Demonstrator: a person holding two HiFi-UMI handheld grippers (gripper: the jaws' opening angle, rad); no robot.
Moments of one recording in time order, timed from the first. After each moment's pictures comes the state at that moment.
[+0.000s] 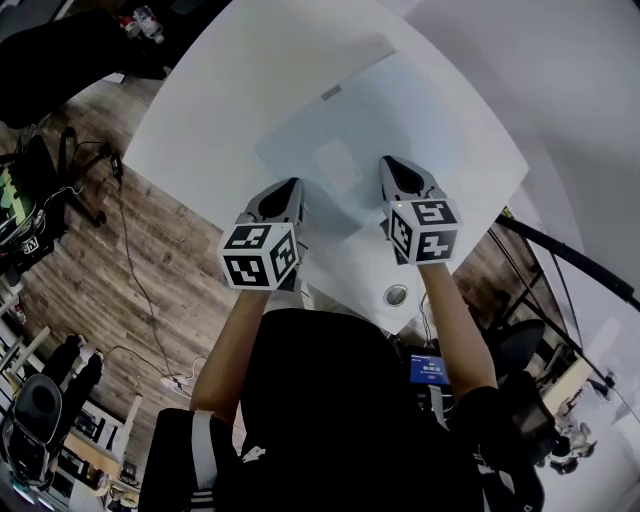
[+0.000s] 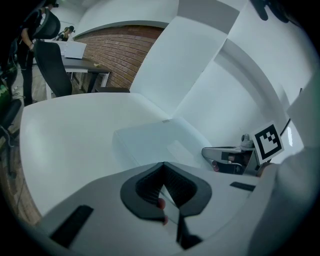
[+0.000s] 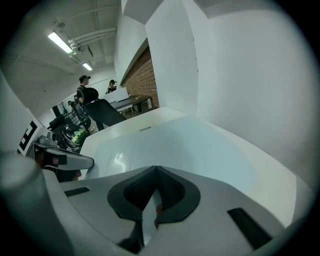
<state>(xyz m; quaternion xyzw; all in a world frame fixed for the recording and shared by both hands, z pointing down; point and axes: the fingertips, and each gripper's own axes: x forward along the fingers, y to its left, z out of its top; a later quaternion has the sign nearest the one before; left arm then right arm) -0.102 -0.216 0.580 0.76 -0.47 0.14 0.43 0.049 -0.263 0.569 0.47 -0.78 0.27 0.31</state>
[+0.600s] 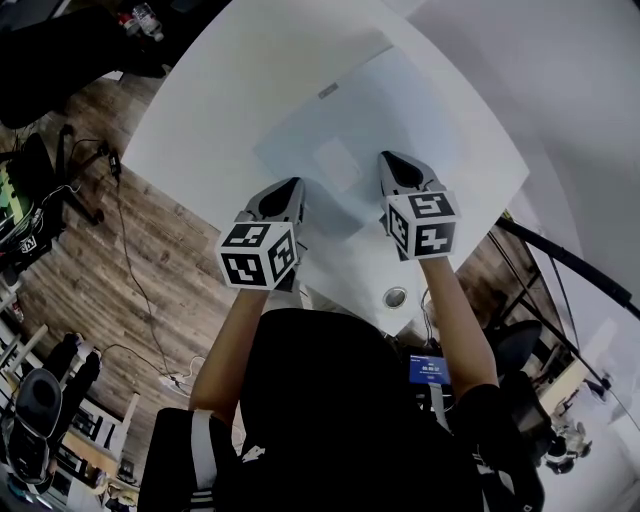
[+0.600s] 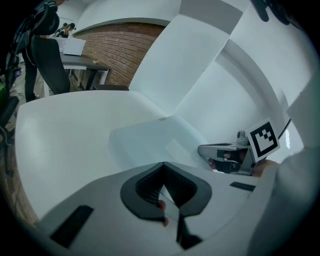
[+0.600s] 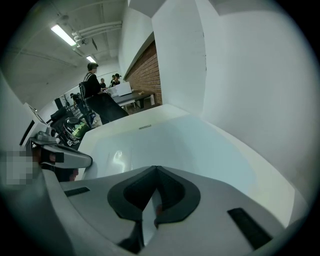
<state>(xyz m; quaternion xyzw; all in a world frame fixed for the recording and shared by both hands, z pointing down) -0.100 -0.221 0.582 0.76 -0.46 0.14 0.44 0.042 -0.276 0.573 0.45 -0.78 0.26 0.35</state>
